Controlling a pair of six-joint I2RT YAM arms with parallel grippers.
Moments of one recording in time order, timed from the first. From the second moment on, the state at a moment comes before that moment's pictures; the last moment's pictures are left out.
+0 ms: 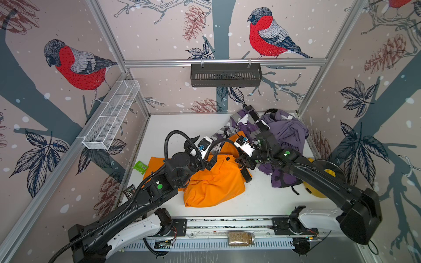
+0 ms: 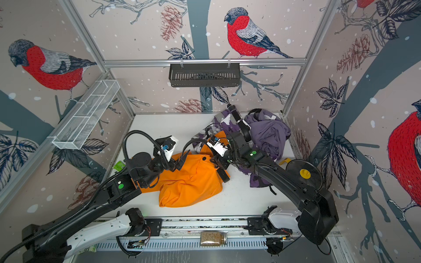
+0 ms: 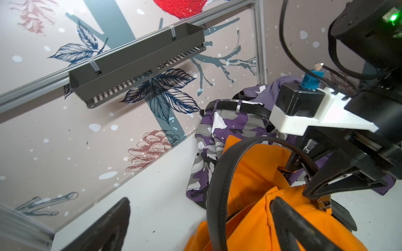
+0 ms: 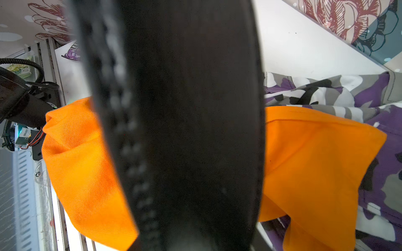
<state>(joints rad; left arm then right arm) -0.89 0.87 0.84 -0.12 -0.33 0.30 0.65 1.26 1.02 -0.50 -0.38 -0.24</state>
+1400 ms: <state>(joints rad) -0.41 0.83 0.59 0.09 0.30 -0.08 0.65 1.25 0.96 -0.21 -0.54 -0.23</state>
